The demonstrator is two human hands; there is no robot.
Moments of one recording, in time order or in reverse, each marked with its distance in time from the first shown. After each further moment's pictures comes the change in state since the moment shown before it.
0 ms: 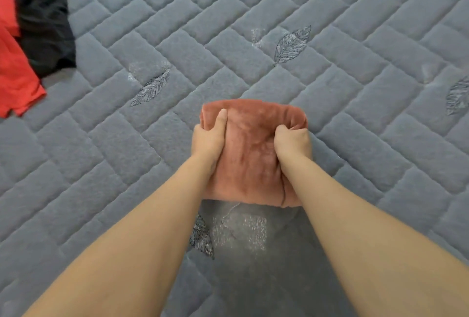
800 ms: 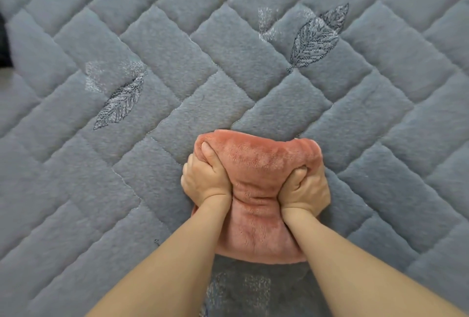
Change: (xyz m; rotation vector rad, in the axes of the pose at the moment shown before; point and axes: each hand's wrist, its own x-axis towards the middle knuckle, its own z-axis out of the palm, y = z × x) left_hand 0.071 -0.025 0.056 0.505 0.444 0.058; right_hand 0.056 0.024 0.057 -0.200 0.326 -0.293
